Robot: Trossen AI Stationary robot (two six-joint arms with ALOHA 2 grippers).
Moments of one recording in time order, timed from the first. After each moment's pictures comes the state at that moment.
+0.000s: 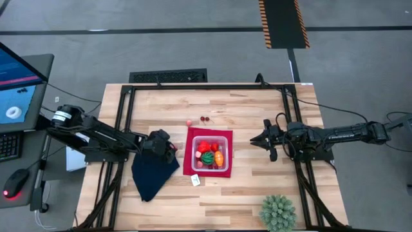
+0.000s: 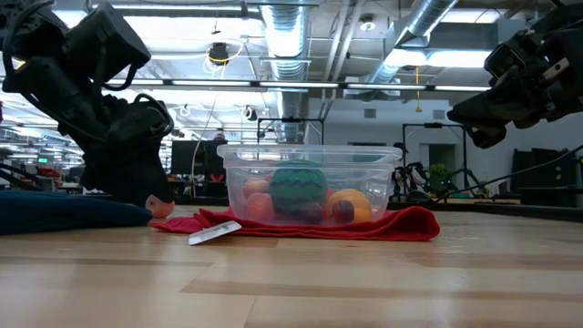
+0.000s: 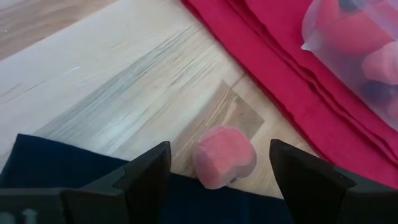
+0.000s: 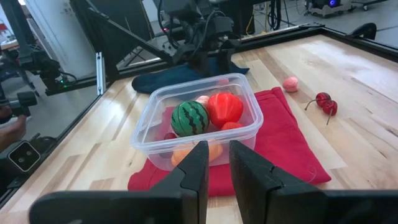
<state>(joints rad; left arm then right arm) -0.17 1.30 0.33 0.08 -0.37 -0.88 -0.02 0.44 0.00 0.24 -0.11 0.17</state>
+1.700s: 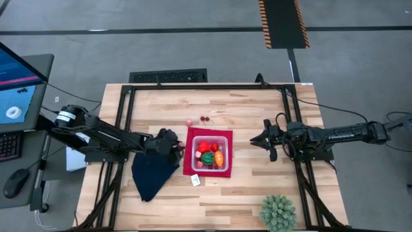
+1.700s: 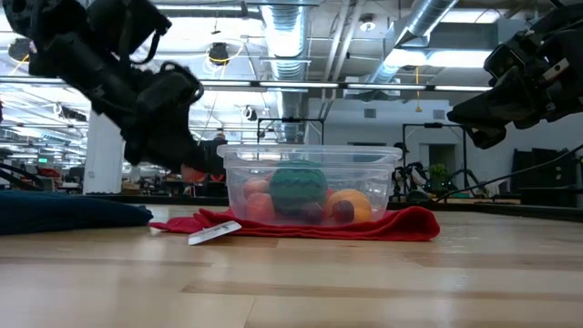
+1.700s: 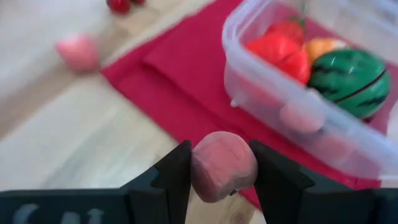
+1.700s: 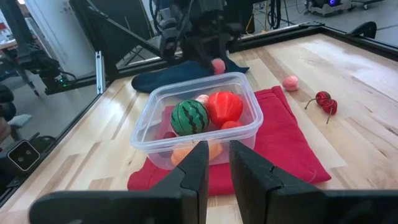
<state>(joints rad) -0.18 1.36 0.45 0.17 -0.41 -0.67 -0.02 0.44 0.00 0.24 -0.10 0.17</state>
